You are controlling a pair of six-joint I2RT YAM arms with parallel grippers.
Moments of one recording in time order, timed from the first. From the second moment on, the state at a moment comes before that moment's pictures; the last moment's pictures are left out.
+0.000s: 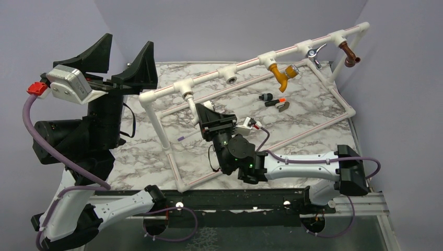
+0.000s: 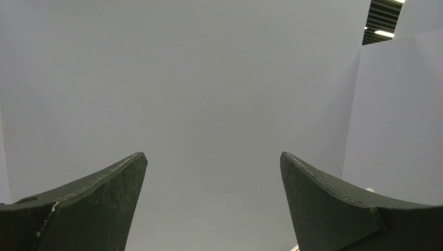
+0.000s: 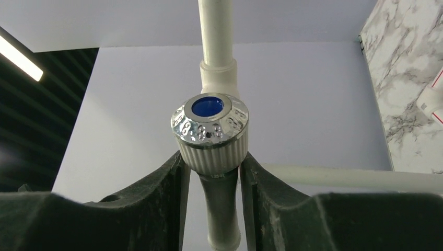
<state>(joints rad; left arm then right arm) -0.85 0.87 1.58 0.10 -0.41 0.29 1.40 1.54 1.17 0.64 1.13 1.39</state>
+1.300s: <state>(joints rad) -0.87 0.90 1.59 0.08 -0.43 0.30 1.40 1.08 0.93 0.58 0.83 0.23</state>
